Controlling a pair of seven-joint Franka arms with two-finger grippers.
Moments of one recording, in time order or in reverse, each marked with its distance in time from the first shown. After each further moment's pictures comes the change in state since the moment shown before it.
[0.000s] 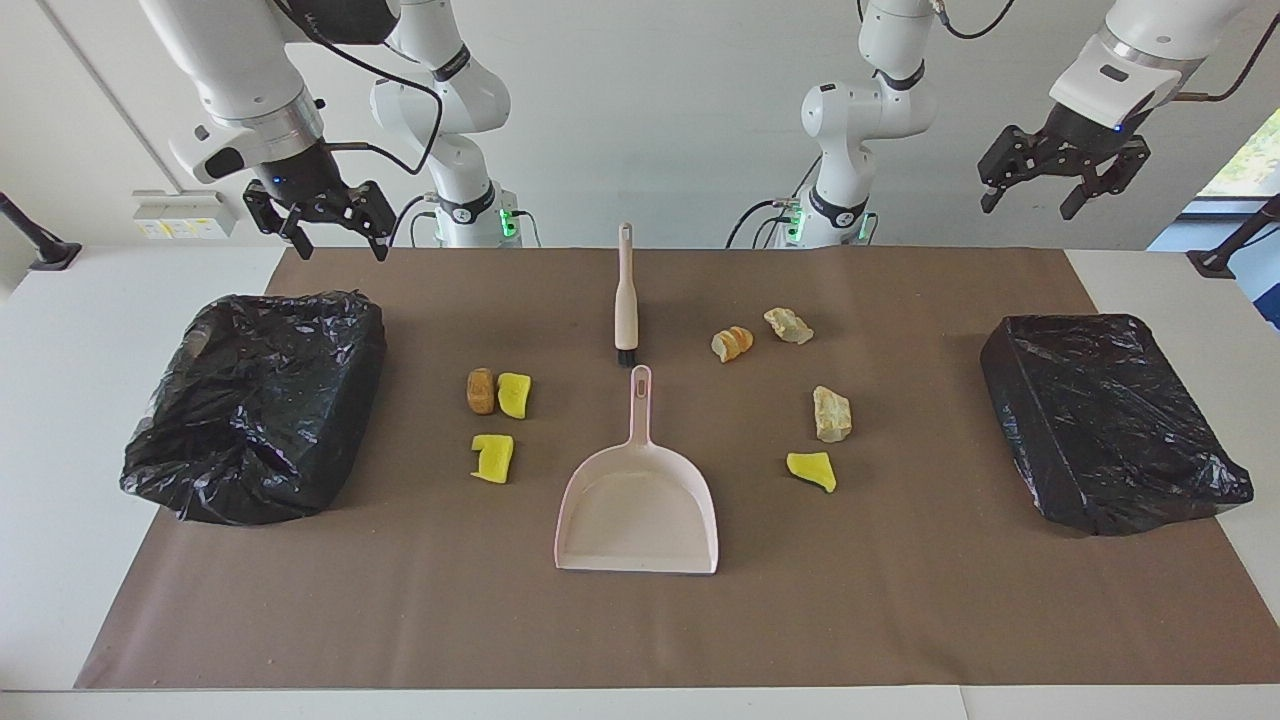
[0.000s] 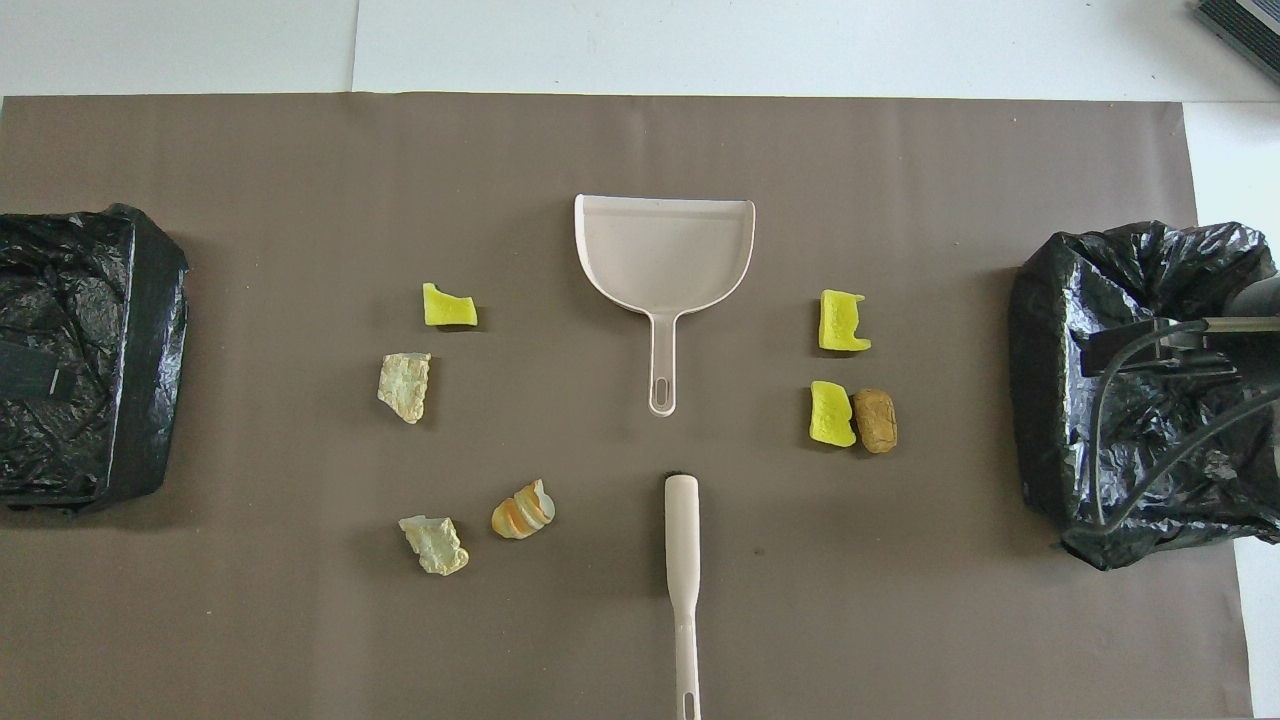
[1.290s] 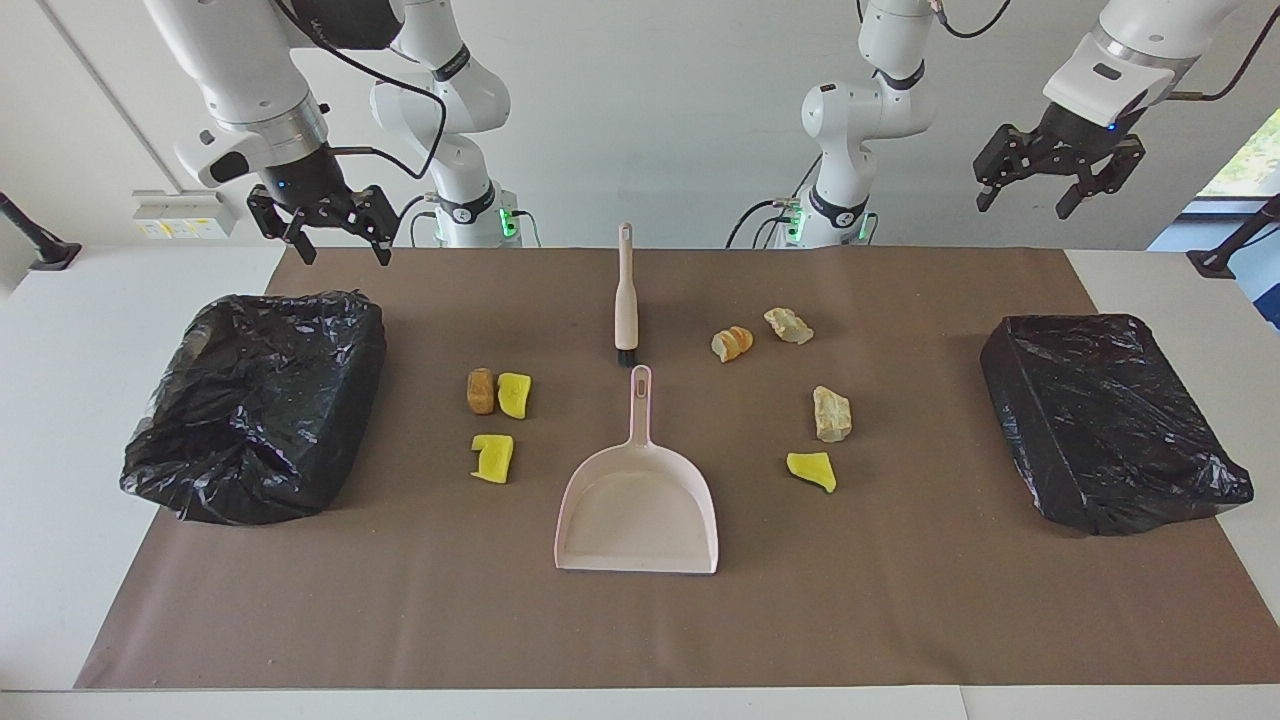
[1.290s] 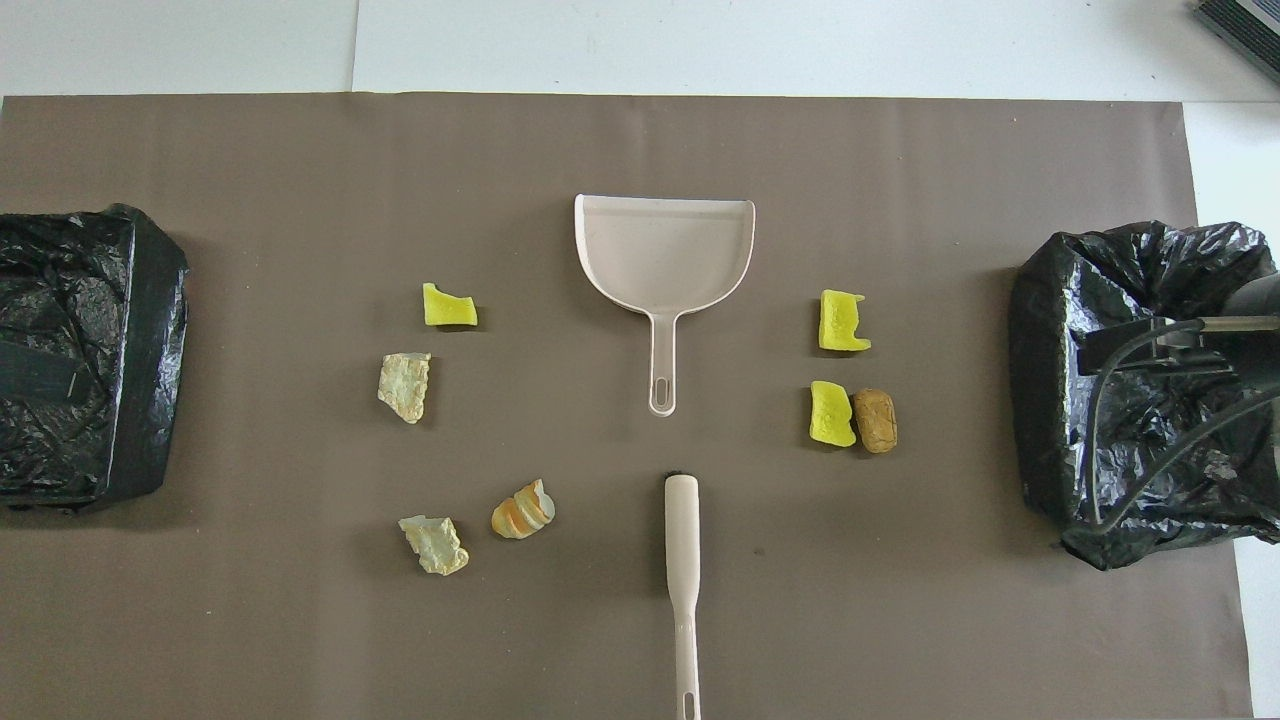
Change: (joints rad) left arm -0.002 -0.005 -0.021 -0.001 -0.001 0.001 0.000; right arm 0.002 0.000 -0.001 -0.001 0.000 0.006 0.000
